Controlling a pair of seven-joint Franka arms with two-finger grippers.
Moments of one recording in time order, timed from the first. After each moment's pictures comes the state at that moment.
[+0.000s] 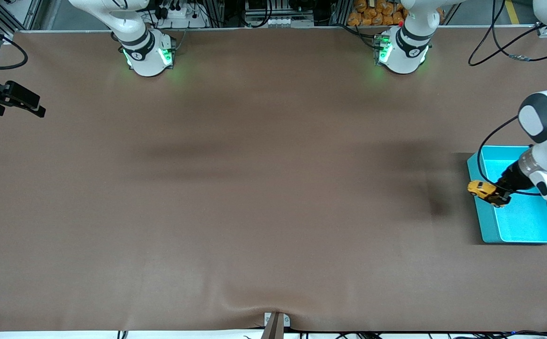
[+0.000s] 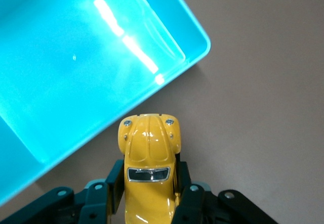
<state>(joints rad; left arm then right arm) 0.22 0.28 -0.04 -1.94 0.02 2.34 -0.72 -0.01 -0.05 -0.02 -1.56 0.03 1.47 0.04</state>
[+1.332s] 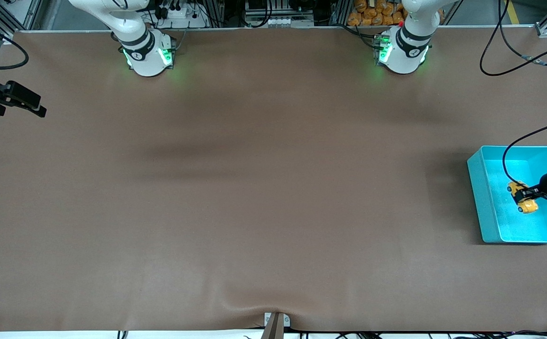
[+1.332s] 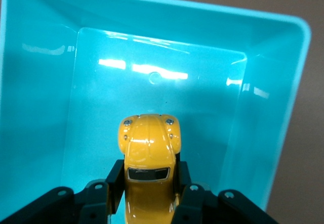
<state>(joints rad) 0.41 0.51 -0.04 -1.76 0.10 2.34 0.18 -0.01 -0.05 -0.02 -1.56 0.03 1.47 0.04</state>
